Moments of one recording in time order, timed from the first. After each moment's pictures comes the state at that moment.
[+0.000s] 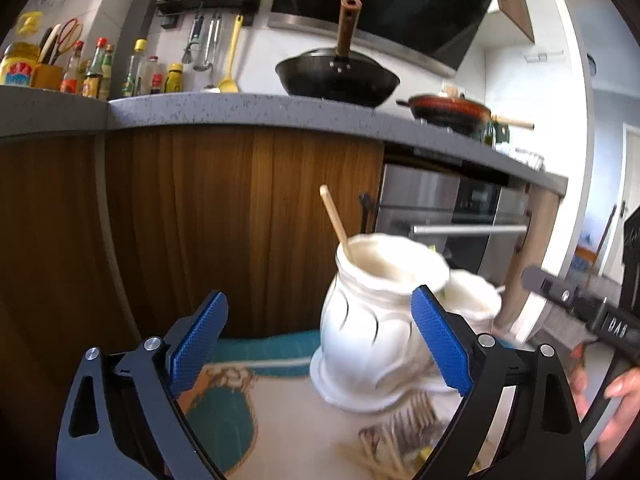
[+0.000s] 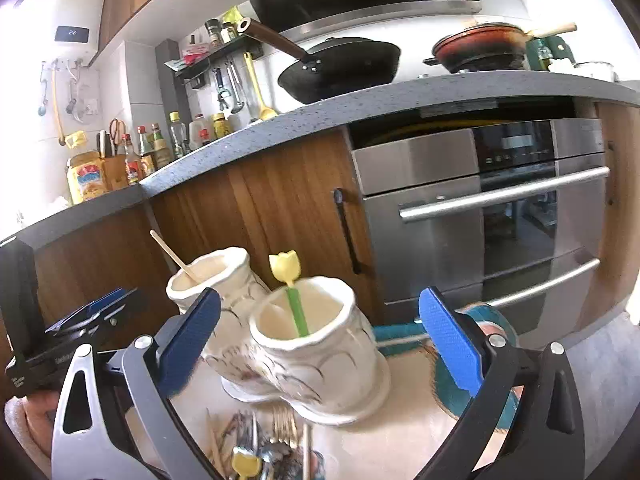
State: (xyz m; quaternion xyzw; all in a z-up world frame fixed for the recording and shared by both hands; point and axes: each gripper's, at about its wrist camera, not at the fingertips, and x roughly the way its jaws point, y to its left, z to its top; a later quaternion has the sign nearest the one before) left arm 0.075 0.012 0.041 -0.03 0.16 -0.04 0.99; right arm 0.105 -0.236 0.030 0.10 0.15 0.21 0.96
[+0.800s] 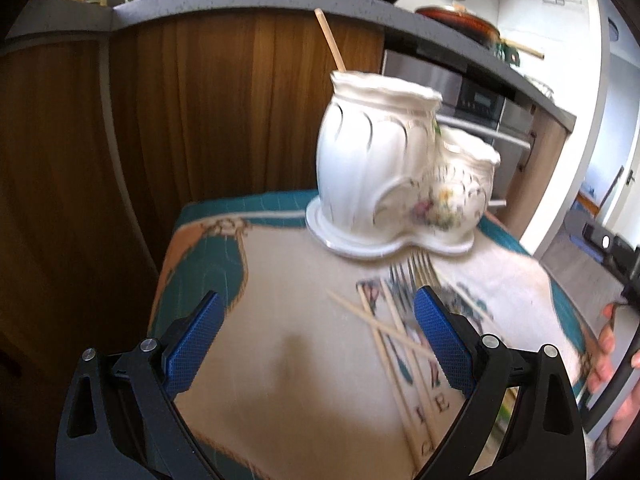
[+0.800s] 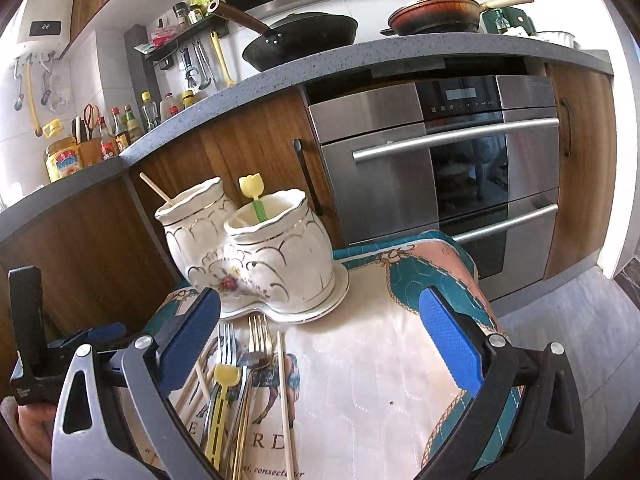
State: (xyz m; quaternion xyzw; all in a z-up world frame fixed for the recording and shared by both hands) left arm 0.040 0.003 -0.024 -0.03 0.32 -0.05 0.94; right arm 0.052 -0.261 -0.009 0.11 0.21 0.17 0.96
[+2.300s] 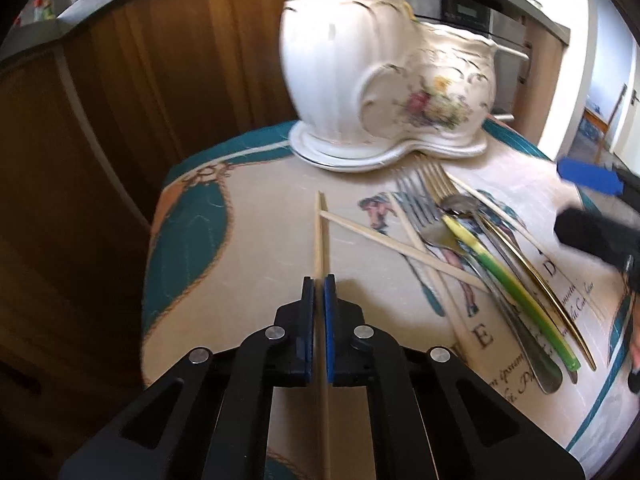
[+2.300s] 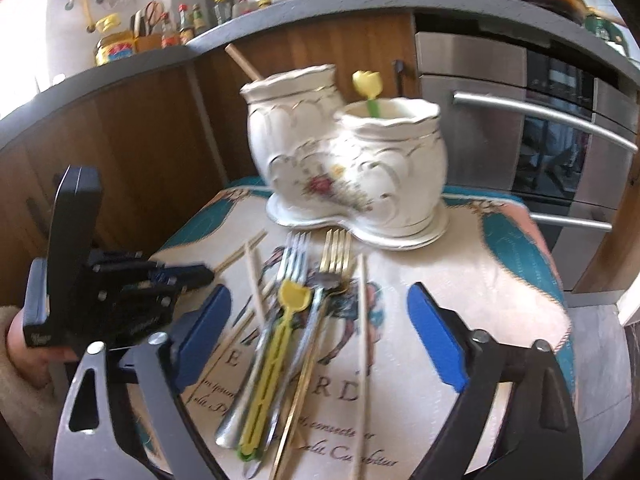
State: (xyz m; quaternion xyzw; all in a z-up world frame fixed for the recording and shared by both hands) left arm 0.054 -0.017 -0.053 0.06 0.40 -0.04 0.91; right arm 0.042 -0.189 -0.029 -0.02 0.32 0.28 0.91
